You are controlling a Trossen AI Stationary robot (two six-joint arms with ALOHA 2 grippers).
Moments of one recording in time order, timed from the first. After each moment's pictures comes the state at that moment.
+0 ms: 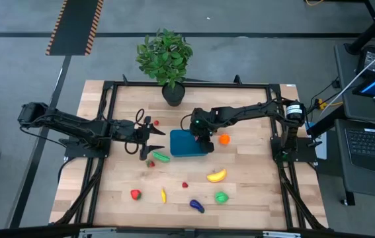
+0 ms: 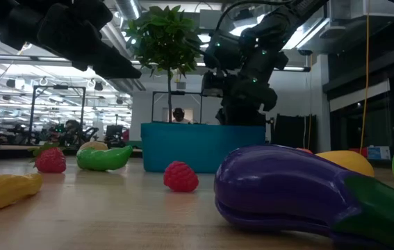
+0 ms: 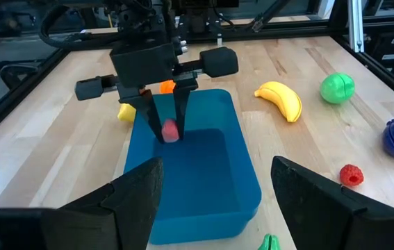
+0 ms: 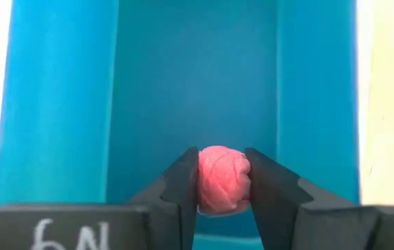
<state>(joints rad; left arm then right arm) -0.05 0.98 0.37 0.27 -0.09 0.03 -0.16 1.90 1.21 -0.41 -0.21 -0.19</state>
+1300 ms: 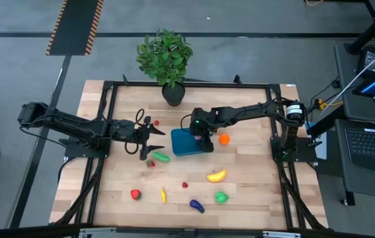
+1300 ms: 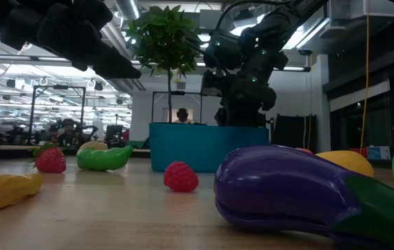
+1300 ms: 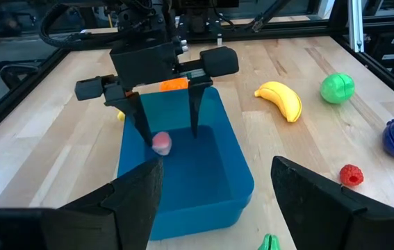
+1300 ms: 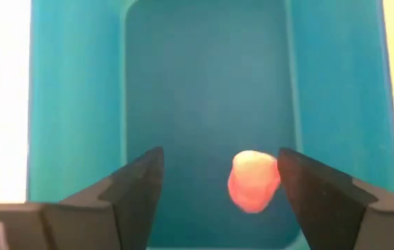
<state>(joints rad) -0.05 0.98 0.37 0.27 -0.09 0.03 -0.16 1.90 1.21 -0.42 -0.21 -0.21</state>
